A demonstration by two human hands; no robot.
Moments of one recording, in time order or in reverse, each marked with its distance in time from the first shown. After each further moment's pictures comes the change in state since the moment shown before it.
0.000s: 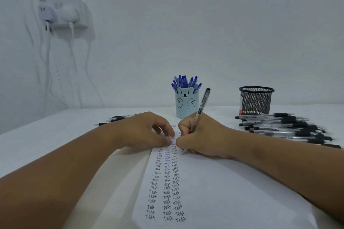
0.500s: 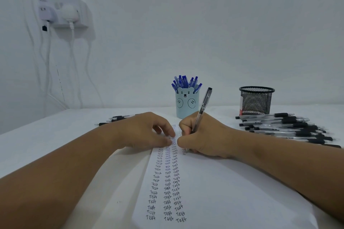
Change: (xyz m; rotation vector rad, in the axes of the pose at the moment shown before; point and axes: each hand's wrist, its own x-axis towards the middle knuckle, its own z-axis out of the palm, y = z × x) left_hand -0.002 0.002 -0.001 0.007 -0.012 -0.010; right_hand 0.001 0.003 -0.002 -0.036 0.019 -0.033
